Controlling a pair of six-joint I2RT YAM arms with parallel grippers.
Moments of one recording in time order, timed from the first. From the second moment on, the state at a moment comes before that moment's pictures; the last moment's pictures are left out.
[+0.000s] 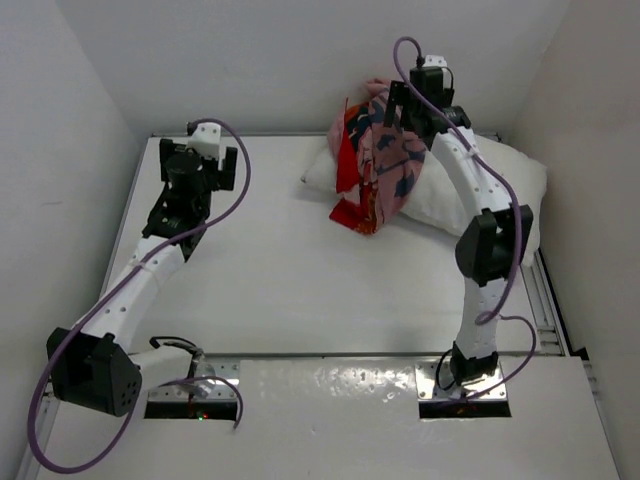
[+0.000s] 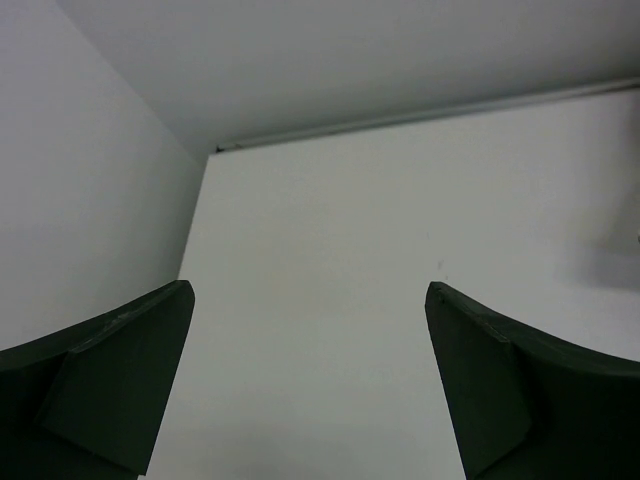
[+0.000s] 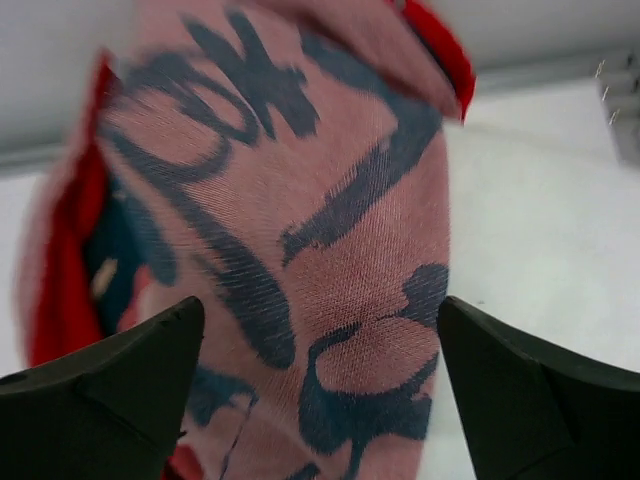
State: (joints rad) left arm -0.23 1.18 1.01 0.01 -0.39 0.30; right arm 0.22 2.03 2.04 -0.54 0.31 0.21
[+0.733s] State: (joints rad) left arm -0.19 1.07 0.92 0.02 -0.34 0.20; right arm 0.81 1.40 1.74 -0.12 0.02 0.03
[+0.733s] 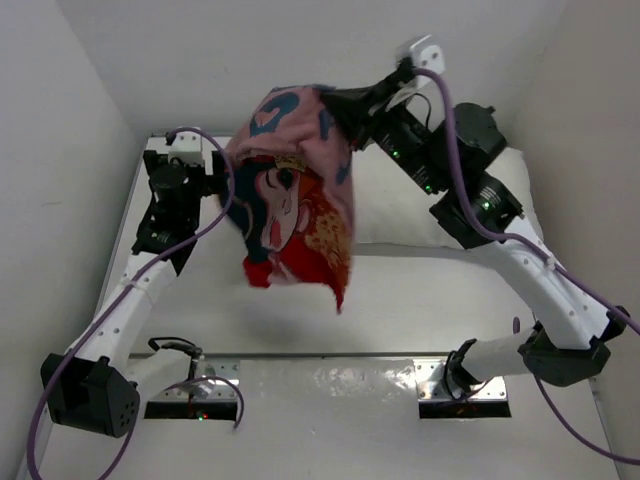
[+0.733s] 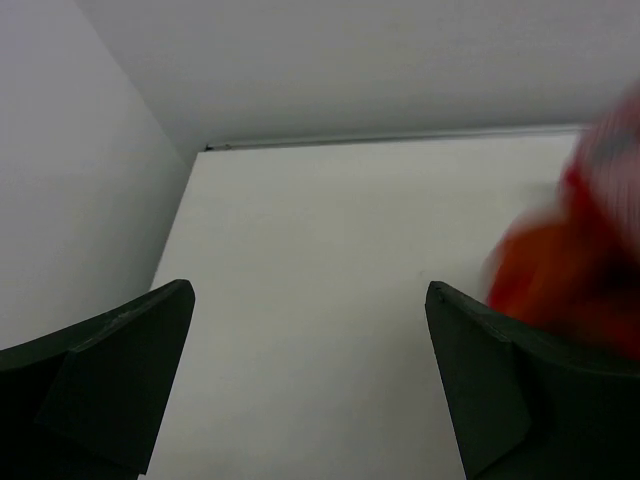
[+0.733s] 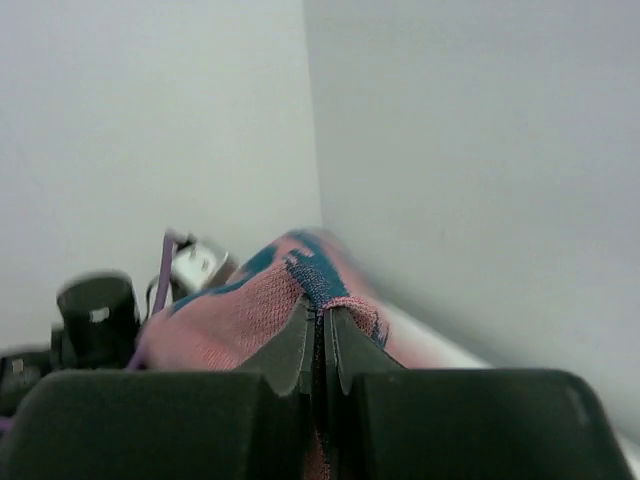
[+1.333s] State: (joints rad) left arm -0.14 0.99 0.93 0.02 -0.30 0.24; right arm 0.55 2.27 2.24 -0.65 -0.03 0.53
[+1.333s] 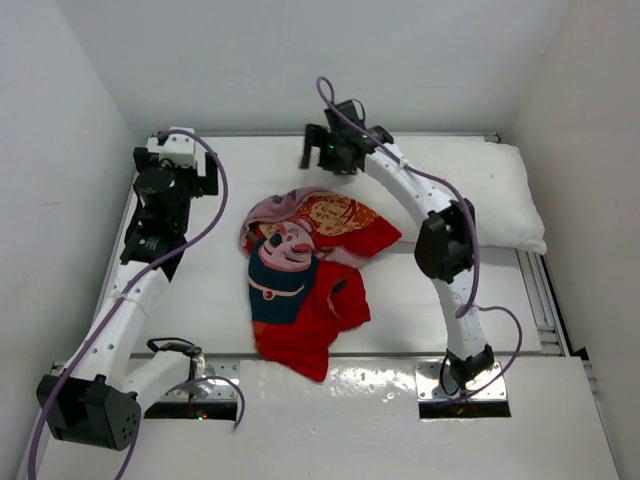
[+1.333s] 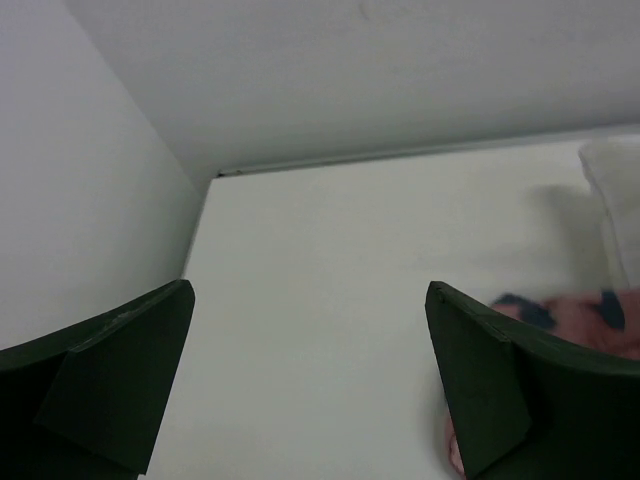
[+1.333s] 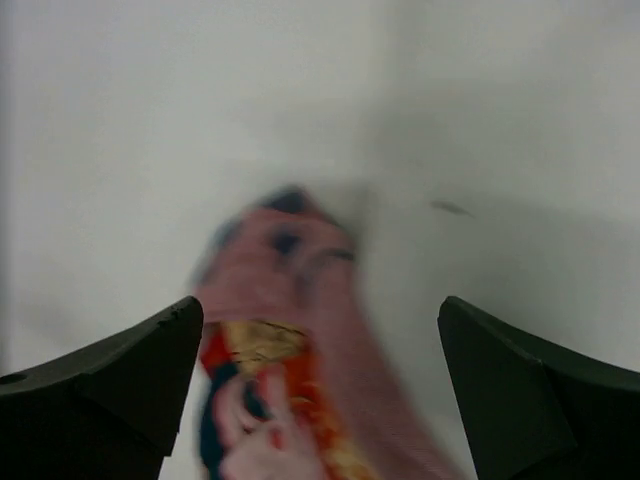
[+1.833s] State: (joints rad) left arm -0.61 1.23 0.99 -0.41 0.32 0.66; right arm 0.44 1.26 1.45 -0.62 0.29 0.39
